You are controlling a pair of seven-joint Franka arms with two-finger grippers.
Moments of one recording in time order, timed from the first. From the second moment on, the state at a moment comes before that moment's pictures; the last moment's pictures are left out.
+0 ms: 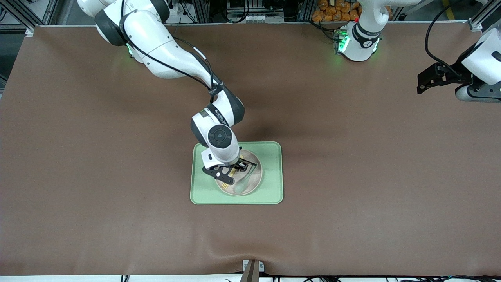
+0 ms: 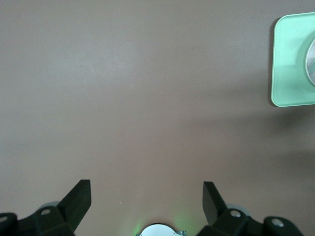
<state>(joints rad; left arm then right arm) -0.10 0.02 -0.03 -1.46 0.01 1.41 -0.03 0.61 0.93 0.02 -1.27 -0.01 2.21 1.09</state>
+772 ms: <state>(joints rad) -0.11 0.02 -0.03 -1.47 0.01 1.41 -0.03 0.61 0.93 0.02 -1.26 -0.01 2.21 1.09</state>
